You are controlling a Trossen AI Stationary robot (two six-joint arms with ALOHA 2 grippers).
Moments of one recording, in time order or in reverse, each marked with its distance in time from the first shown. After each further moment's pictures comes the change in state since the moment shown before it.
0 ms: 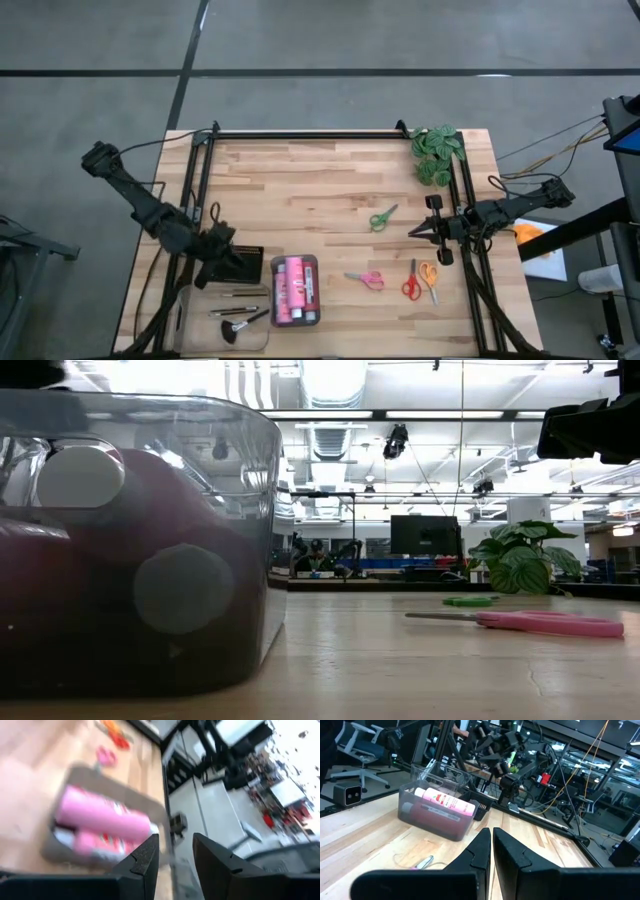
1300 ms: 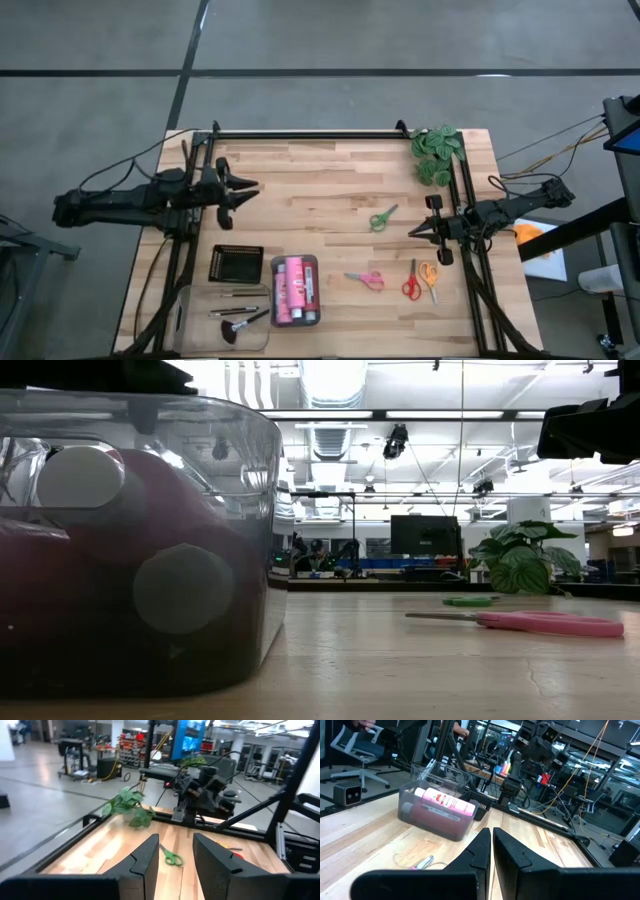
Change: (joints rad) left arm 0.758 -0.197 -0.015 0.125 0.152 0.764; right arm 0.000 0.000 0.000 0.000 0.000 0.000
